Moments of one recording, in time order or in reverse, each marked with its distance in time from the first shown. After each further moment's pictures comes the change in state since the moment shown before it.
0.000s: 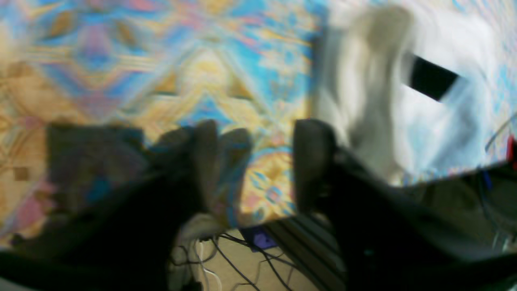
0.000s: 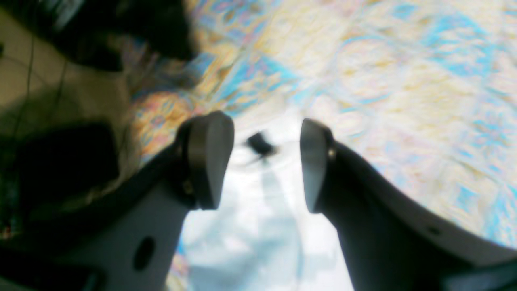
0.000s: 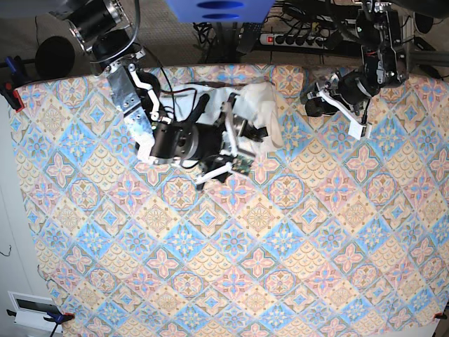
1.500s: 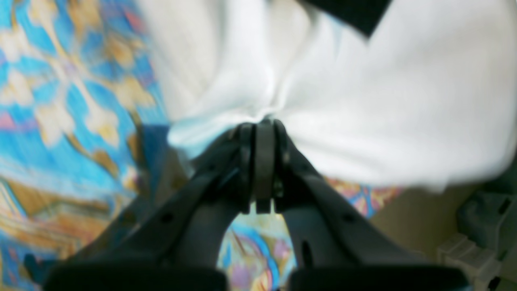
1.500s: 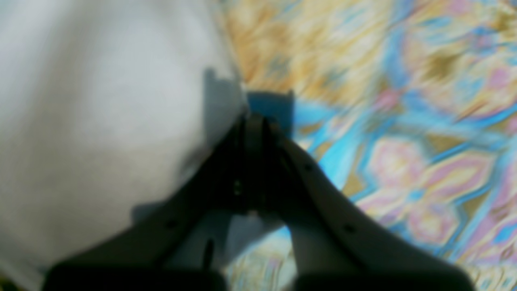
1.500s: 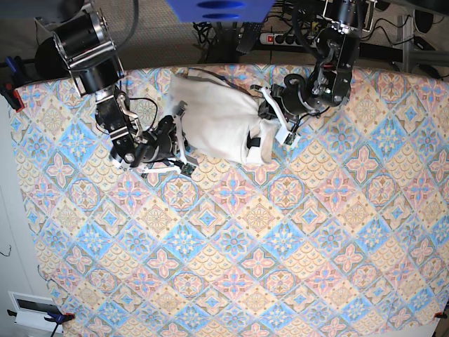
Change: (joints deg) left arm -11.4 2.1 24.3 -15.7 19.3 -2.0 -12.6; right arm 4.6 4.5 3.6 -31.3 -12.9 -0.2 6.5
